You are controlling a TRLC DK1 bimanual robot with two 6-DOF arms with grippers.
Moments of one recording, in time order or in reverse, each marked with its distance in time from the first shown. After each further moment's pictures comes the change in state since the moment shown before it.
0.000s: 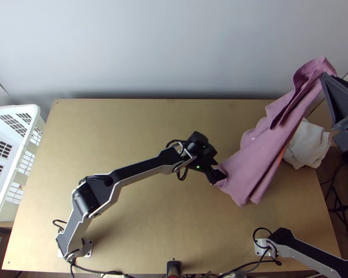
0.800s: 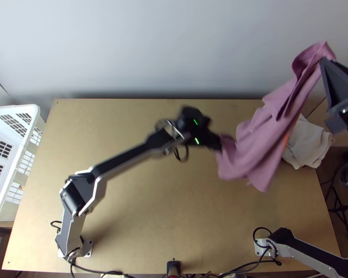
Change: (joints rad) left arm 0.108 -0.091 0.171 0.026 -0.058 -0.332; right arm -0.039 0.033 -0.031 0.139 0.021 -0.042
